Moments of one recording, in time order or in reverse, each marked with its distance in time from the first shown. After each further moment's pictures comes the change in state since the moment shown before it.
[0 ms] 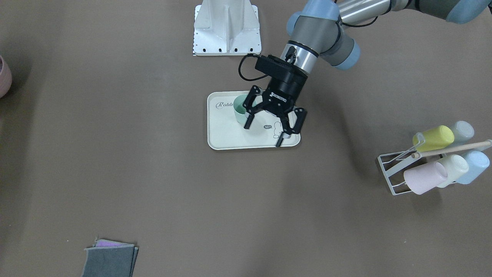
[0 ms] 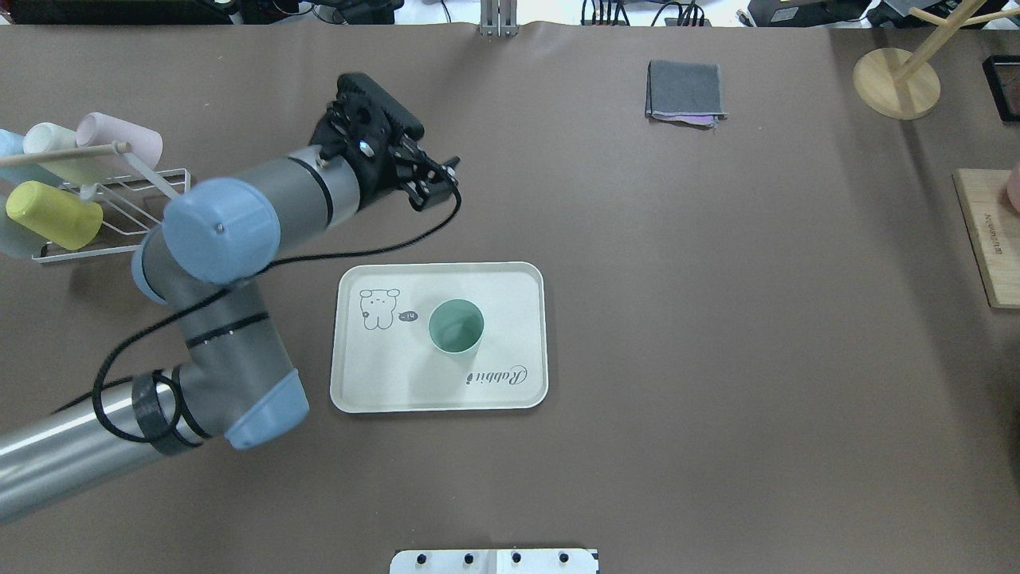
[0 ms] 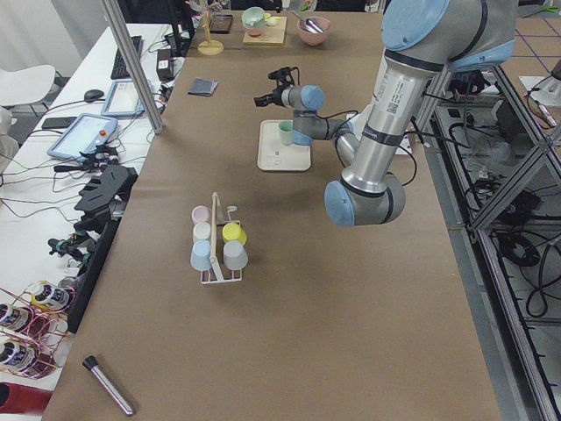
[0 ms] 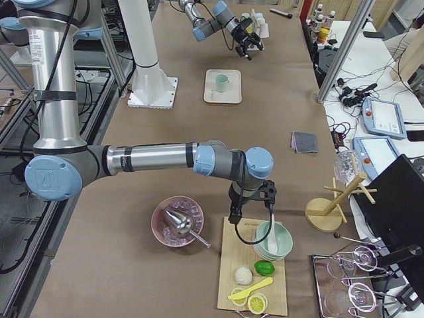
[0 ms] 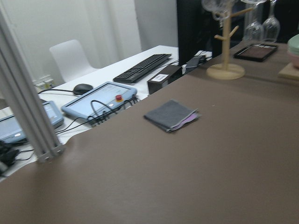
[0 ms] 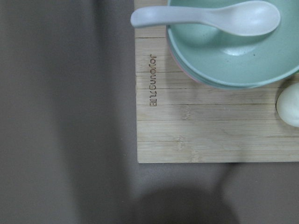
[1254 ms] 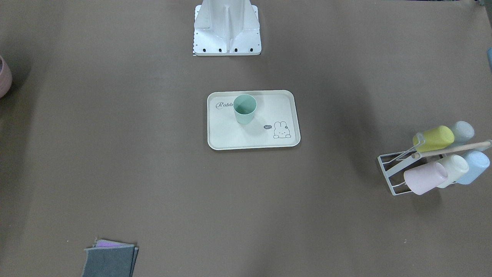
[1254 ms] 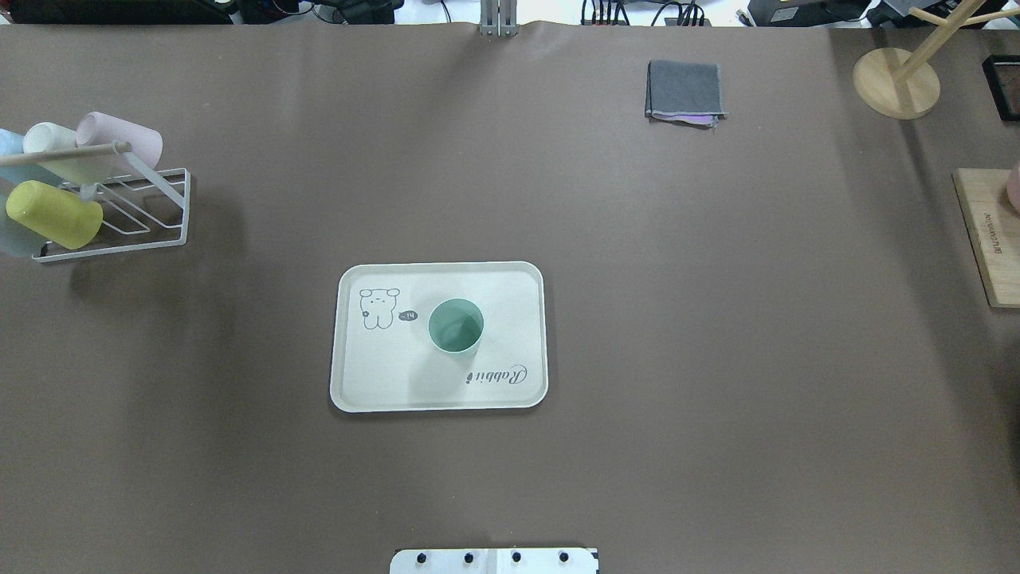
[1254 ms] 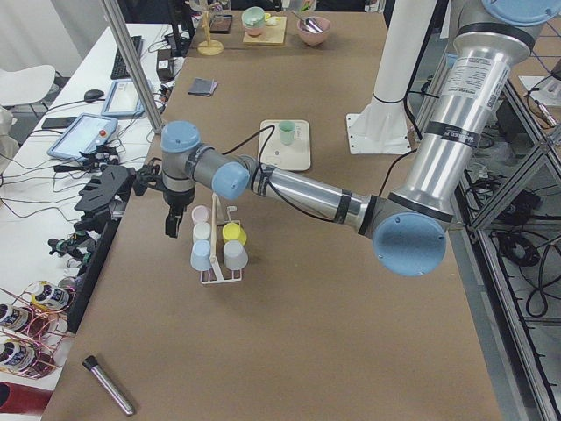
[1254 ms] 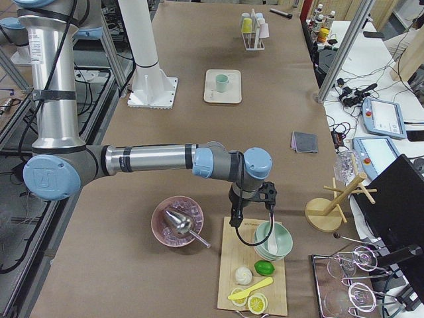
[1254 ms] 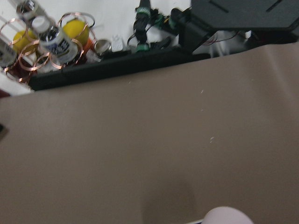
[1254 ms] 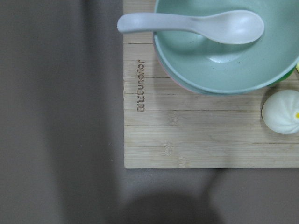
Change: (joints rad) left arm -0.812 0.347 0.160 0.522 -0.933 0.003; right arm 0.001 -0.010 -0.009 0.048 -0.032 0.007
